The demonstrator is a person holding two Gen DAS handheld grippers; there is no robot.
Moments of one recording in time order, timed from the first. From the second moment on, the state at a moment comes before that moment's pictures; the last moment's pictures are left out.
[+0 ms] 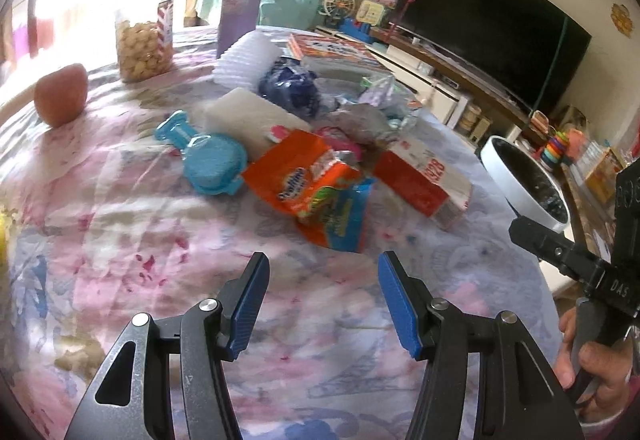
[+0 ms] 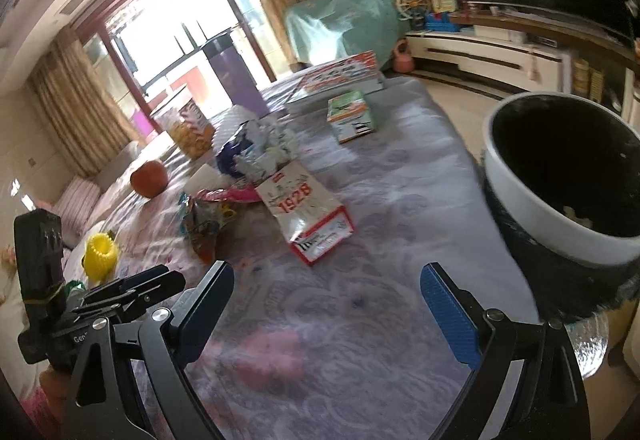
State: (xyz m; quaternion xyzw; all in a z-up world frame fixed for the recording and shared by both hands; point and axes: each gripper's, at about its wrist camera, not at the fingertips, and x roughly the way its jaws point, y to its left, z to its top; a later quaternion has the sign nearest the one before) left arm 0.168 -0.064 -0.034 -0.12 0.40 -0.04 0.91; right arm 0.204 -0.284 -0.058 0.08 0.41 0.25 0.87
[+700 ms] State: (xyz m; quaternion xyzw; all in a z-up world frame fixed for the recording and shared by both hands) left arm 0.227 -0.058 -0.056 -0.13 0.42 -0.04 0.90; right arm 0.260 -0.238 -0.077 -0.02 0.43 0.31 0.85
